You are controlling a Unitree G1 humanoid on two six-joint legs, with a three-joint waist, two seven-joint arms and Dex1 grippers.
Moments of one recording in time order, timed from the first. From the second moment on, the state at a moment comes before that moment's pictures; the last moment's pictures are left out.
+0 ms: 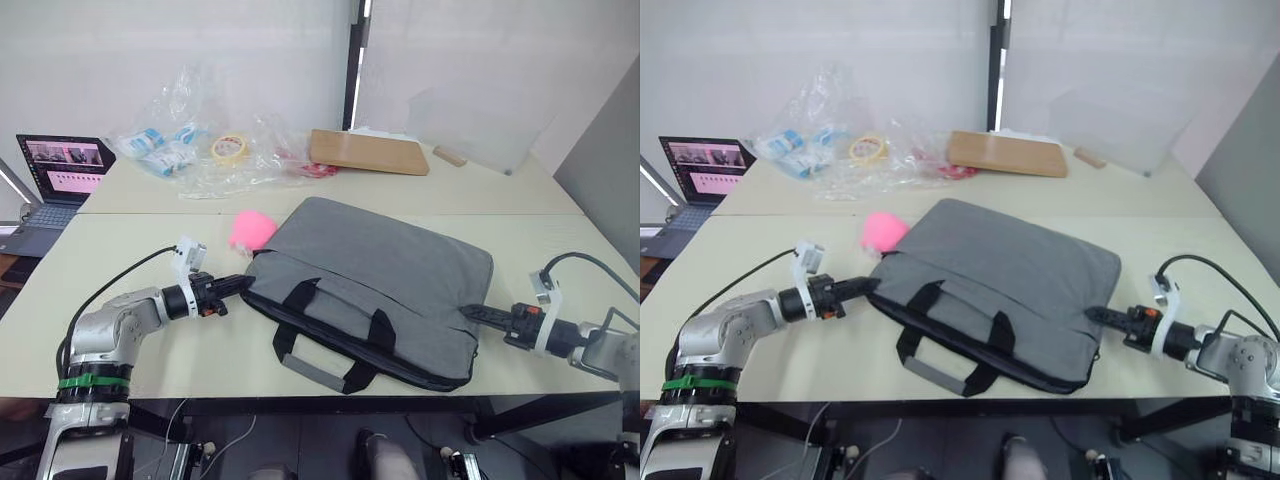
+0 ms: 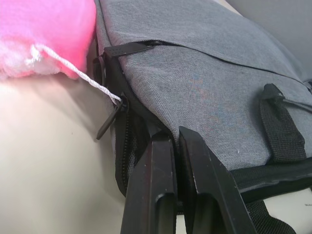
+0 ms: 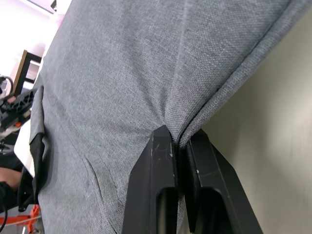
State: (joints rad) left arm -0.42 0.60 0.20 0.16 -0.58 0.78 -0.94; right arm -0.34 -0.74 -0.41 0.21 0.76 1.19 0.85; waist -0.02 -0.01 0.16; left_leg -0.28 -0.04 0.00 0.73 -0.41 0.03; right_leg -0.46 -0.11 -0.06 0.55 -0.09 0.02
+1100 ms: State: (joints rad) left arm -0.17 0.66 0.39 -0.14 -0.74 0.88 -0.76; right arm -0.55 -0.87 -0.33 0.39 0.66 1.10 0.93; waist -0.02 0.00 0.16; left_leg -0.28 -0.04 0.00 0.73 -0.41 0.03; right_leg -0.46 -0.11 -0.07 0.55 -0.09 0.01
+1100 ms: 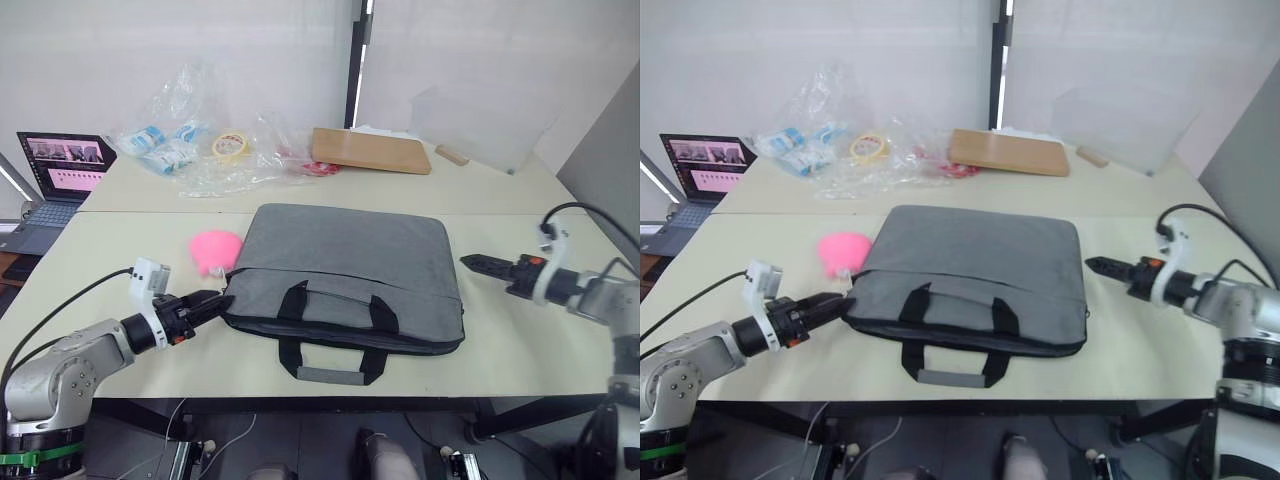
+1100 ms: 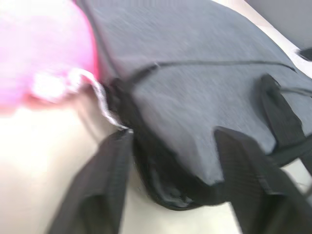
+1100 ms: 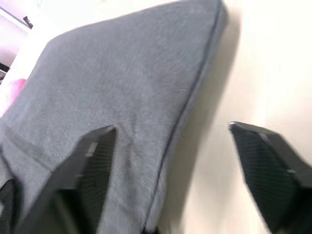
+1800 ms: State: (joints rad) left arm -0.28 0.64 0.25 0.02 -0.71 0.89 -0.81; right arm -0.35 -0.81 -0.30 0.15 0.79 1.31 0.95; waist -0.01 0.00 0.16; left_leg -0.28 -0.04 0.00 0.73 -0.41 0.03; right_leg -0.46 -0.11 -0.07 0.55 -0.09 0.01
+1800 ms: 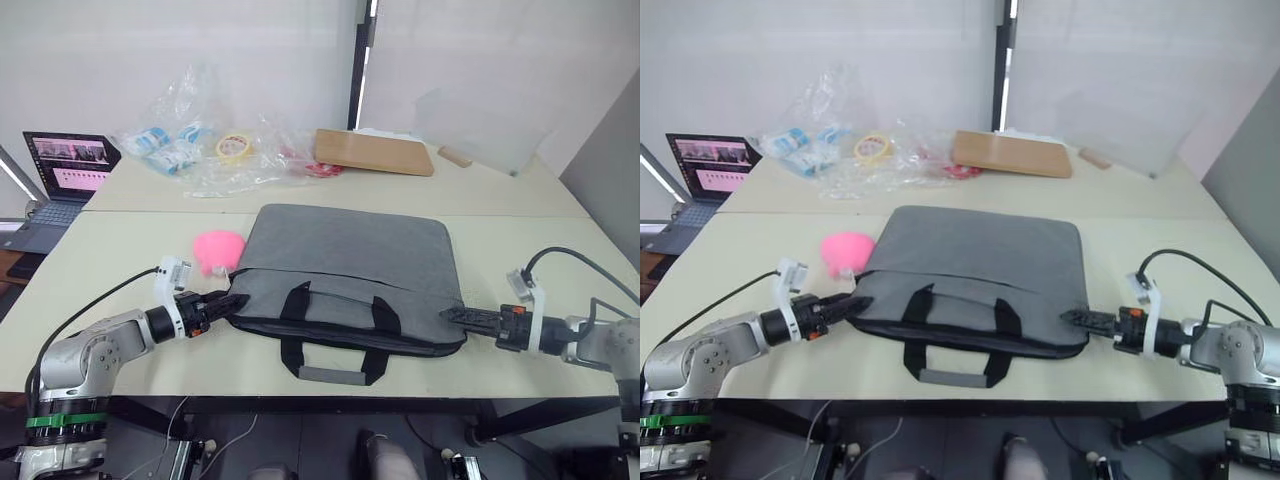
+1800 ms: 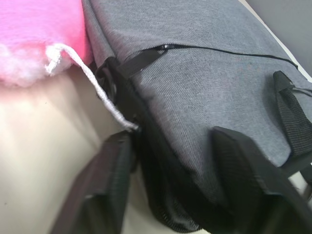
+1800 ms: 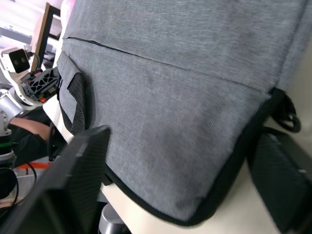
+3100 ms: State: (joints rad) left arm -0.01 0.76 0.35 -0.21 -0.78 0.89 -0.87; right arm -0.26 -0.94 -0.35 0.13 0.79 1.19 1.00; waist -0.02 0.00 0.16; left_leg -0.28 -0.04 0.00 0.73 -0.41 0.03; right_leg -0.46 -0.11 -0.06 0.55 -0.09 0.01
